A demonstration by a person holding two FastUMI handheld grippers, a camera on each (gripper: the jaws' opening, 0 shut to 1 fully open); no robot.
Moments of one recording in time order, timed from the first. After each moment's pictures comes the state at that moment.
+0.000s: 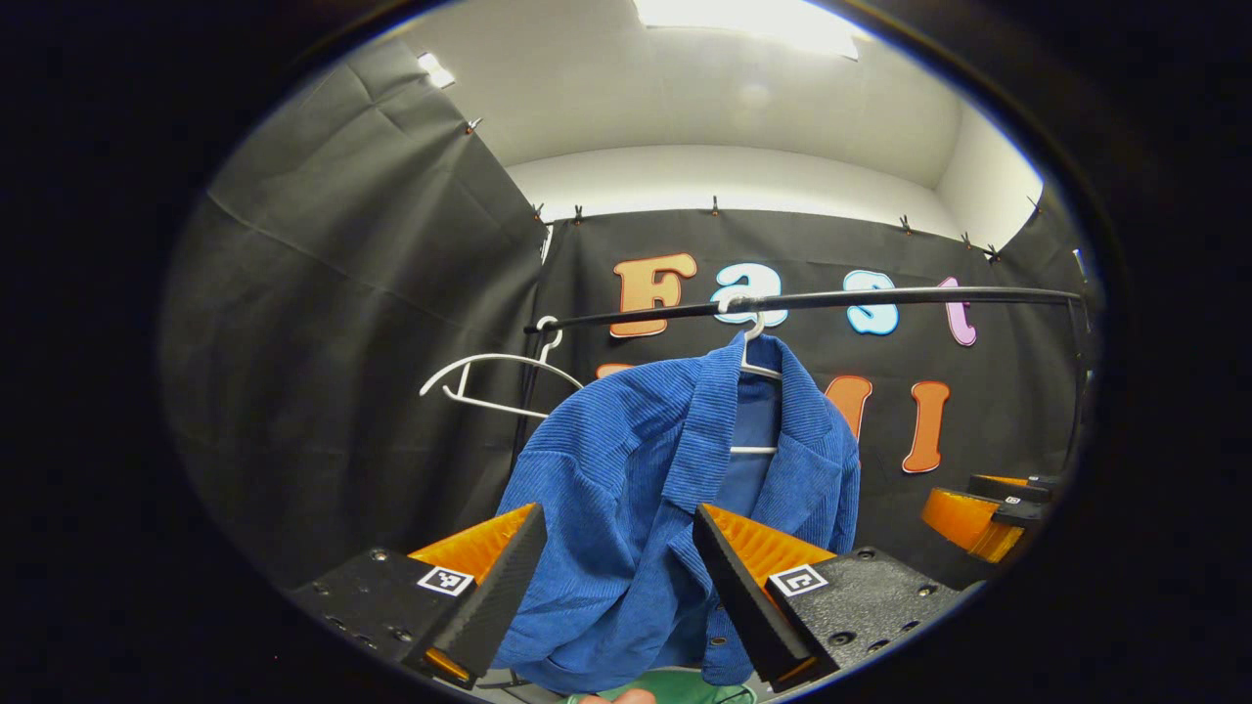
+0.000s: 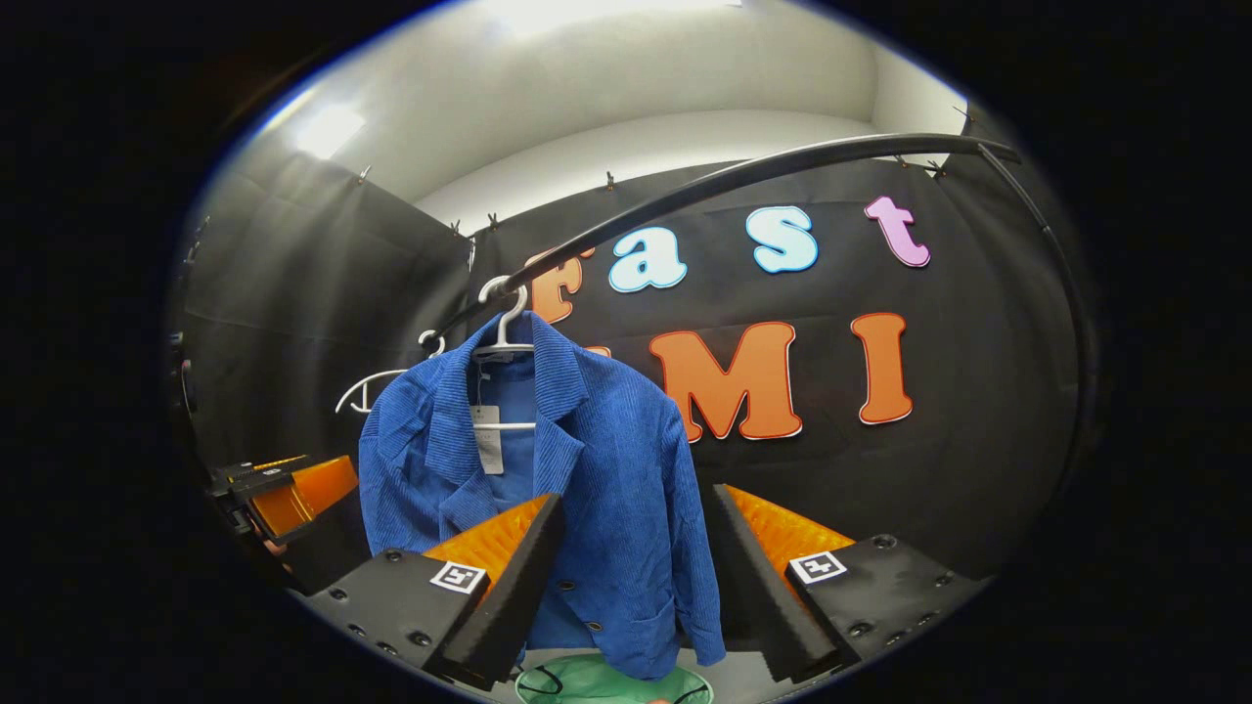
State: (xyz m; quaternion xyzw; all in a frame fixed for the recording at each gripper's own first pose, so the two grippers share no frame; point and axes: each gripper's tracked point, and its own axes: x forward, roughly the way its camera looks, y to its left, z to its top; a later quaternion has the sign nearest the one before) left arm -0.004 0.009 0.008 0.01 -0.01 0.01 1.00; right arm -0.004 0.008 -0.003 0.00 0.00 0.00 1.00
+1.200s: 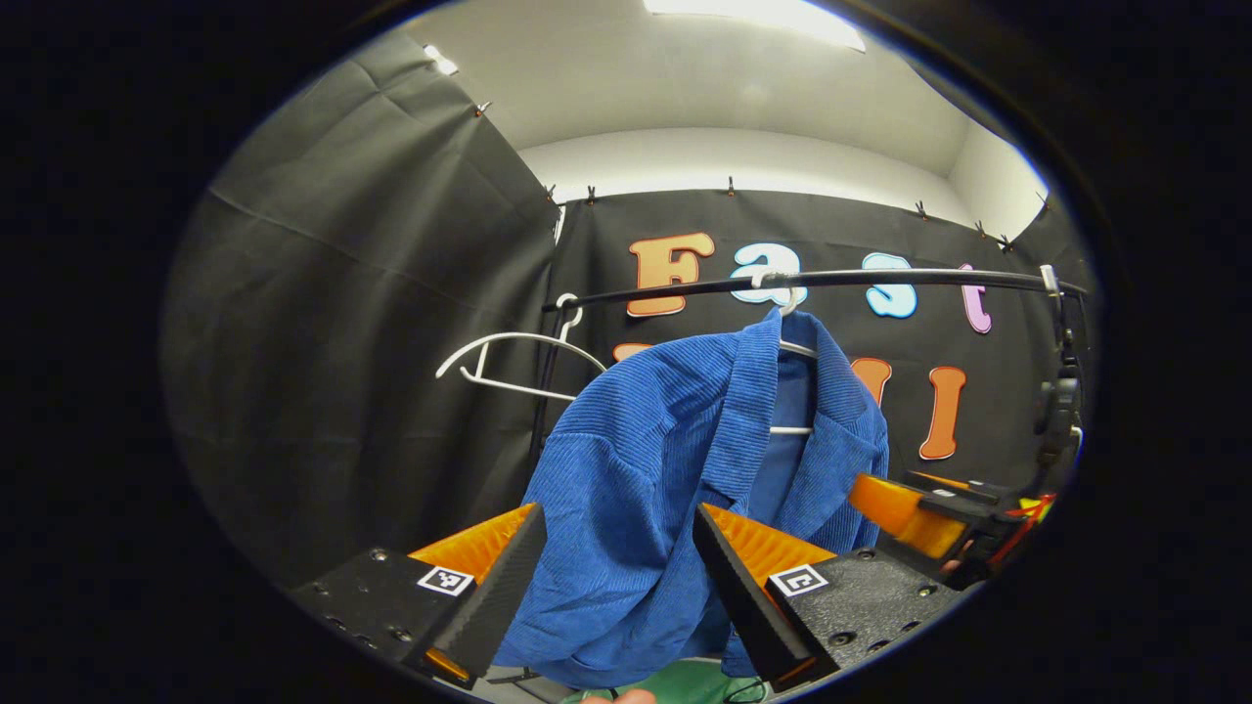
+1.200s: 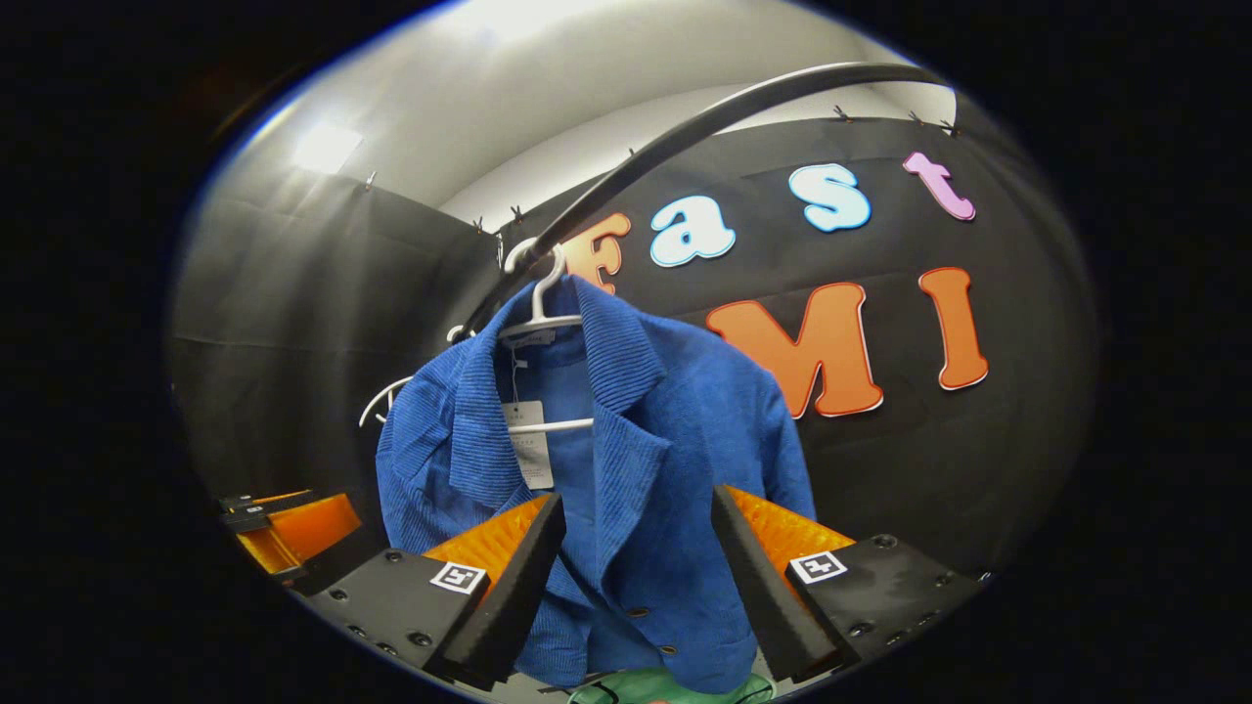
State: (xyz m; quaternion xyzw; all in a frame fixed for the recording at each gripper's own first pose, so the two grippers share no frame) left arm 0.013 0.035 -0.009 0.01 0.02 0.02 1.00; right arm 0.103 0.081 -0.042 0.03 0.03 0.07 1.00
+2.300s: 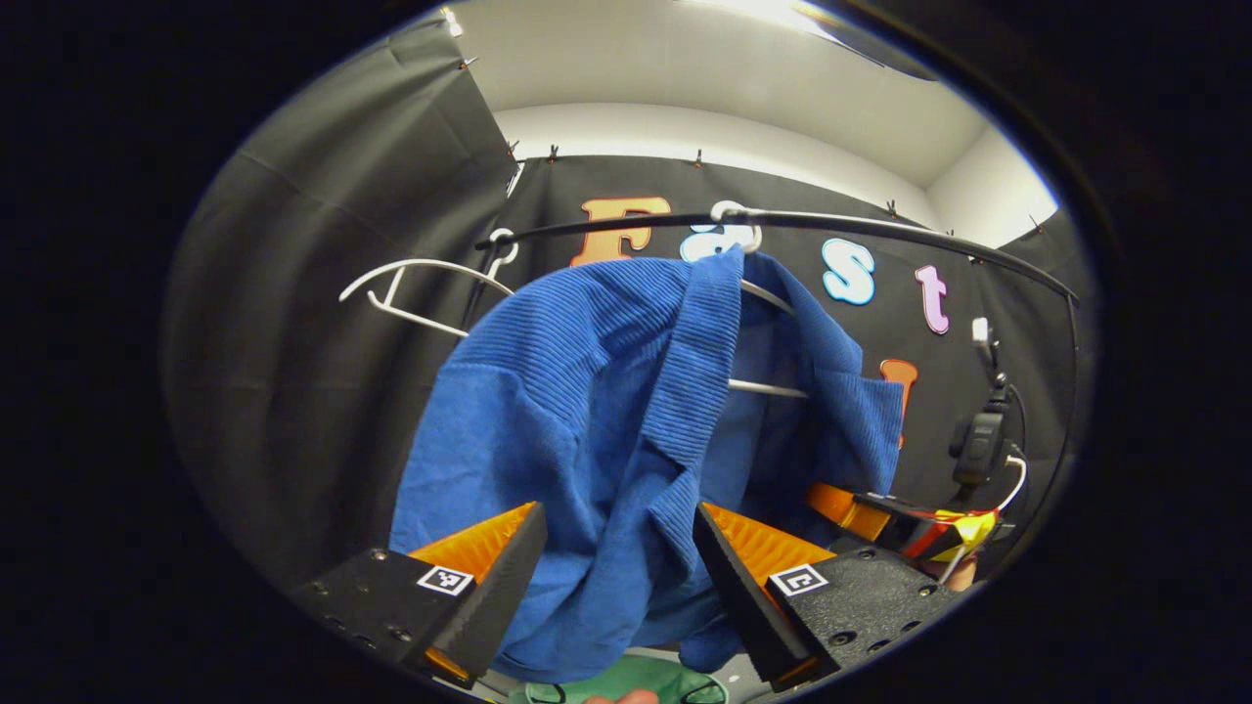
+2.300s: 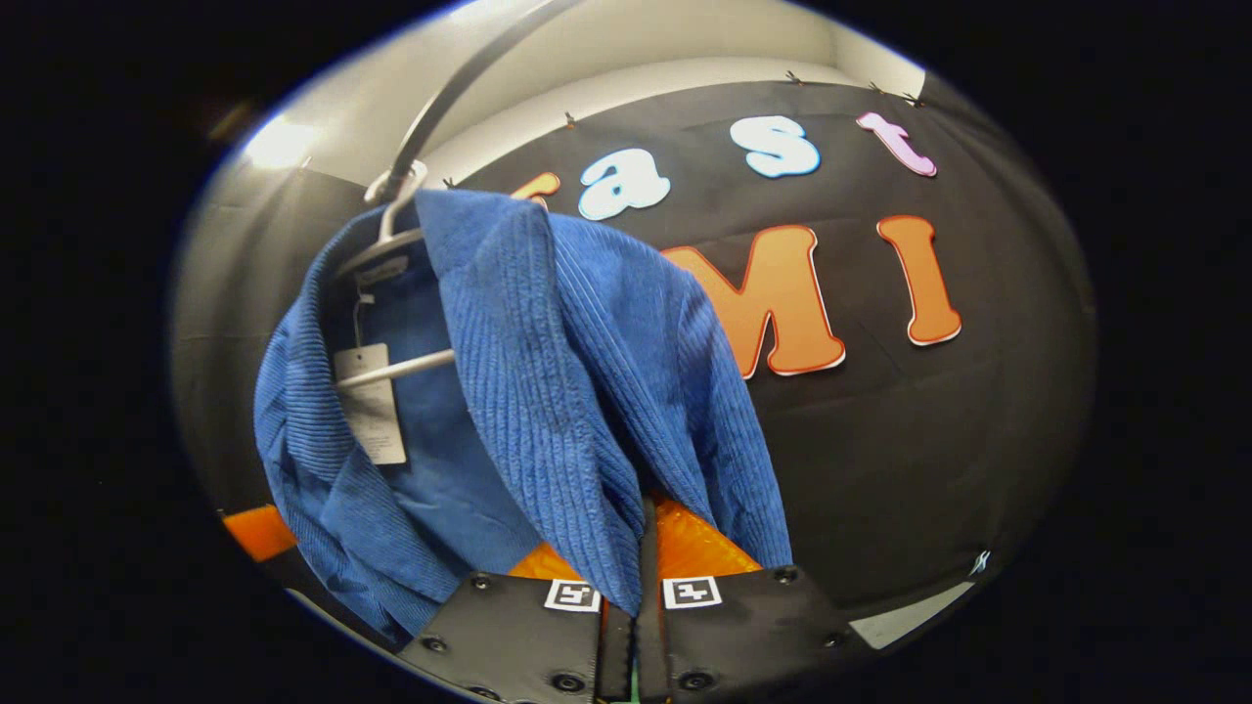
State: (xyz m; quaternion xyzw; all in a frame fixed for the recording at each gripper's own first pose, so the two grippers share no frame) left arm 0.051 -0.031 -0.076 -0.04 0.07 -0.07 0.99; right arm 0.148 -0.011 -0.072 0.06 0.05 0.01 1.00
